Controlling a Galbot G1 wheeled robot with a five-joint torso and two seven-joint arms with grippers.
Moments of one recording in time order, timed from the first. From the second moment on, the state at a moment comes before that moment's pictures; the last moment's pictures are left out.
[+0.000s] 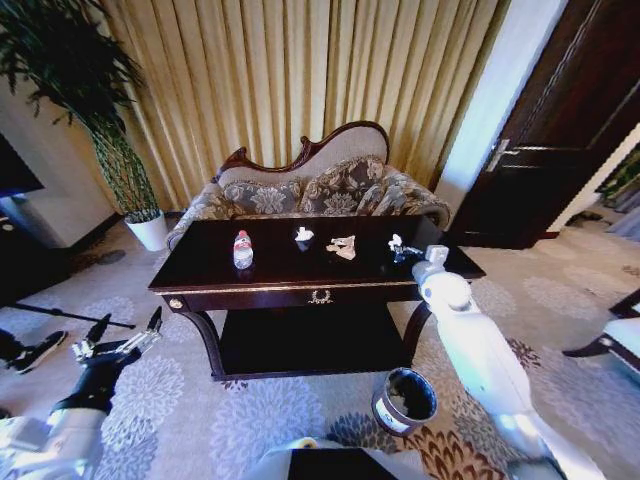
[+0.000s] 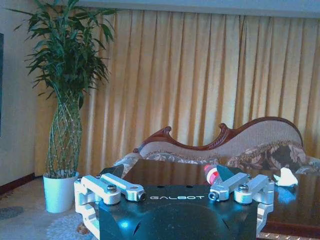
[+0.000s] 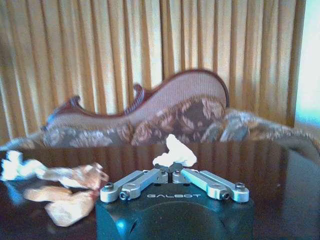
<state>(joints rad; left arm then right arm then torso) 1.94 -1.48 -1.17 -2.49 -0.61 0.16 0.17 -0.94 1.04 0.50 1.82 0.62 -0.46 0.11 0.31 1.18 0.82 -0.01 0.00</state>
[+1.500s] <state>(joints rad) 1.95 -1.44 -1.17 -2.50 -0.65 0.16 0.15 -1.54 1.22 0.74 2.04 0.41 -0.26 0.02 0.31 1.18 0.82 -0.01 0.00</state>
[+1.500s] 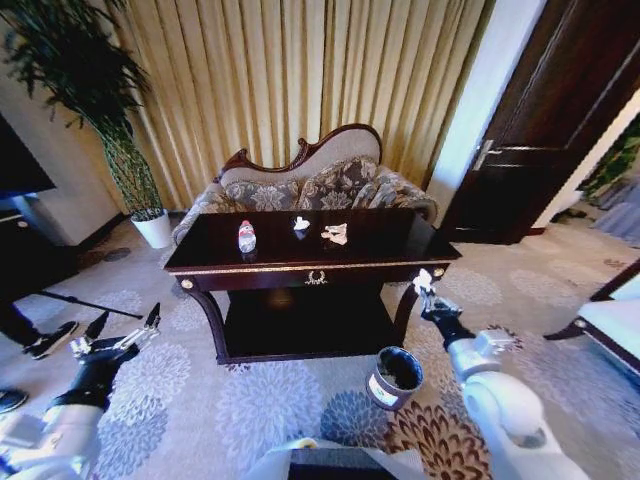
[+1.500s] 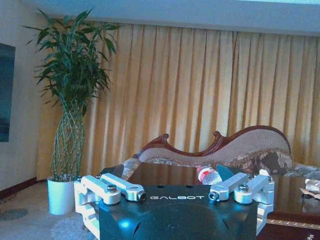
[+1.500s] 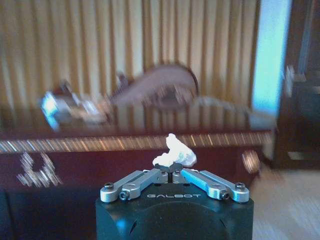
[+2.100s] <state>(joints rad) 1.95 -1.46 -1.17 -2.50 -0.64 0.14 0.16 -1.24 1.25 0.68 1.21 0.22 -0.17 0.06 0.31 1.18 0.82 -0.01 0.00</state>
